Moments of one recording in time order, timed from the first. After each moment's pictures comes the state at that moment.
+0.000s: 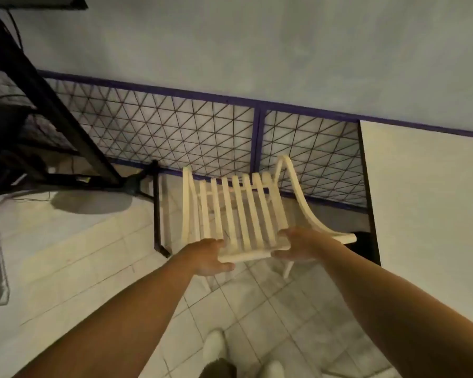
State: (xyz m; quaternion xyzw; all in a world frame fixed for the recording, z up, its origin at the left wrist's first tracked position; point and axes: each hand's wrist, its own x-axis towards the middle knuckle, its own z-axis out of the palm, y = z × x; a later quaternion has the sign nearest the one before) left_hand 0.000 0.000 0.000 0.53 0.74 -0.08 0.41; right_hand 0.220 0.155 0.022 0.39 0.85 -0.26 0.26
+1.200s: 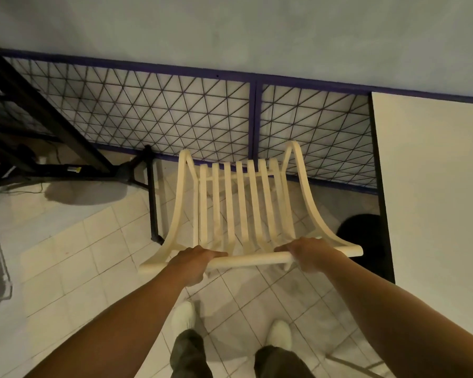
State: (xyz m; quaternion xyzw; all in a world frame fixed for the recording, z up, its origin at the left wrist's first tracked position) left_hand -0.004 0.009 -0.070 0.57 0.73 -0.13 0.36; right_hand 0.245 0.176 -0.038 0.31 0.86 -0.25 0.32
